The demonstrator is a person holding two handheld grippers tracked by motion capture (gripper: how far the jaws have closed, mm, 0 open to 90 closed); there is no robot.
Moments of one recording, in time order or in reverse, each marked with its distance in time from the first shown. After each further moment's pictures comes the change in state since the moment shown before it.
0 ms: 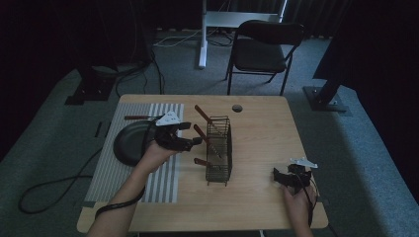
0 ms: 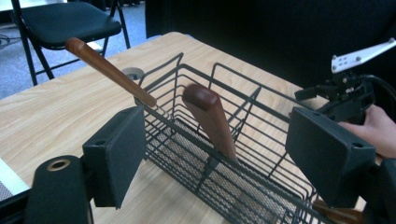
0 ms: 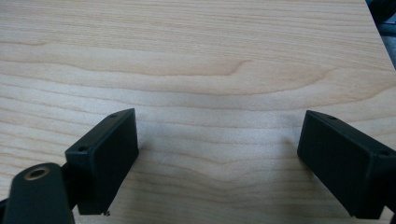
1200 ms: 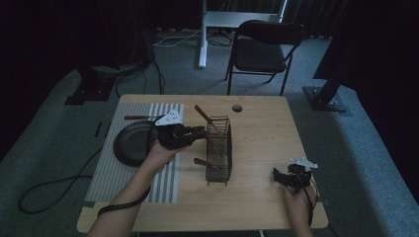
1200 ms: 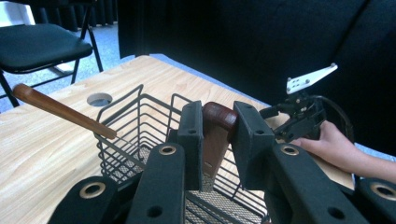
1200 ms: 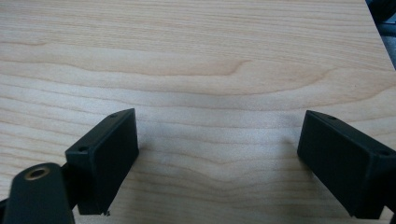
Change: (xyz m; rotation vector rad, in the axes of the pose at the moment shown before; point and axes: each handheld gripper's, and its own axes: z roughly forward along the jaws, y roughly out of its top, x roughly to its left) left arm -0.017 0.014 -0.009 -0.082 -0.108 0.019; right arm 0.000 0.000 0.000 0.000 0.000 0.000
